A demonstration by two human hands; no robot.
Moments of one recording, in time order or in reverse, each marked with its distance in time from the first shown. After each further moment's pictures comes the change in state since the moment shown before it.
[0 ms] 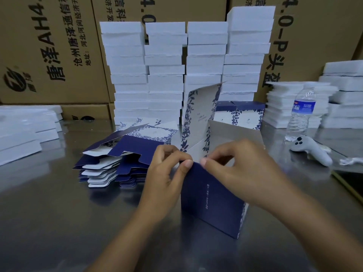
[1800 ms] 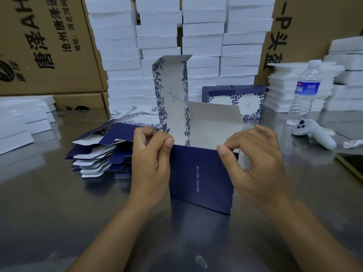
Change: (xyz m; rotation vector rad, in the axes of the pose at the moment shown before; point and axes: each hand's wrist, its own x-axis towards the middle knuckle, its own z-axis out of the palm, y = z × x) left_hand 0.004 -0.011 0.004 0.129 0.243 0.070; right_hand -0.005 0.055 0.045 0.001 0.692 -0.436
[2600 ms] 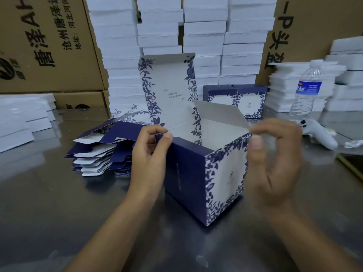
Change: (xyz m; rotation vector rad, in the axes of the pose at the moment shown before) left_hand 0.005 0.012 -0.004 -0.446 -0.050 -0.509; right_hand 0.003 -0.009 -0.005 0.190 0.237 0.064
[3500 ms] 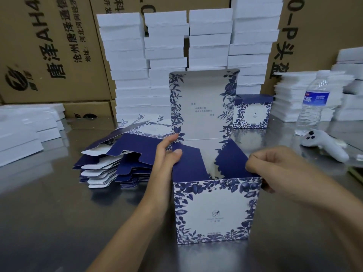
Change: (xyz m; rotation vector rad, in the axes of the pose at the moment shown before) left_hand 0.002 -0.004 0.003 -0.329 -0.232 -0.258; right_hand 0.055 -0.004 -0.023 -0.017 -1.017 0.858
